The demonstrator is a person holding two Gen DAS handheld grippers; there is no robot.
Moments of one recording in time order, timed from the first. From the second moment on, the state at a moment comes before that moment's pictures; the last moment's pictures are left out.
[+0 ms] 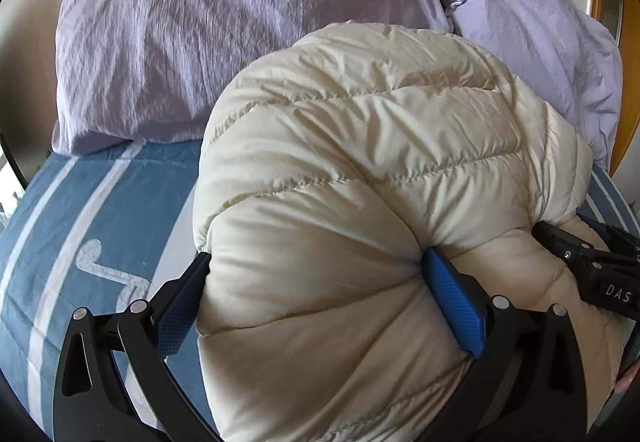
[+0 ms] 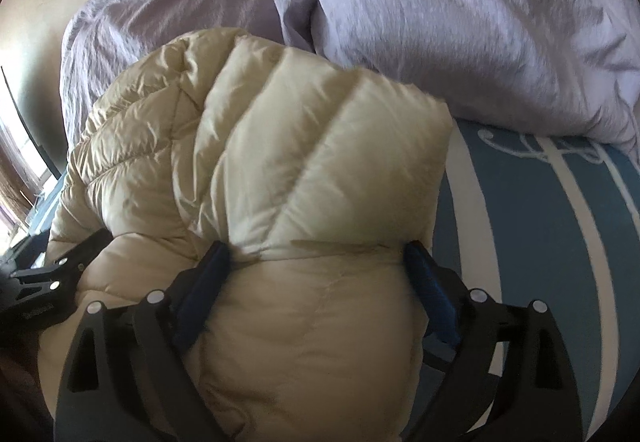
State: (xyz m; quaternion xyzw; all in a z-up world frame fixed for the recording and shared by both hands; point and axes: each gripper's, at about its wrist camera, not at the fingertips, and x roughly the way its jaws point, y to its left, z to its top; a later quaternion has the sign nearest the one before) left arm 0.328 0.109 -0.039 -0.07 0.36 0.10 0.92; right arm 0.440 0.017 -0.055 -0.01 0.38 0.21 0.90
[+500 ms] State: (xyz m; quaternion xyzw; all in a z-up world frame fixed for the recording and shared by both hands) left arm 0.240 0.106 -0.004 -0.08 0.34 0.11 0.93; right arm 0.368 -0.037 -0.007 0.05 0.35 0.19 0.92
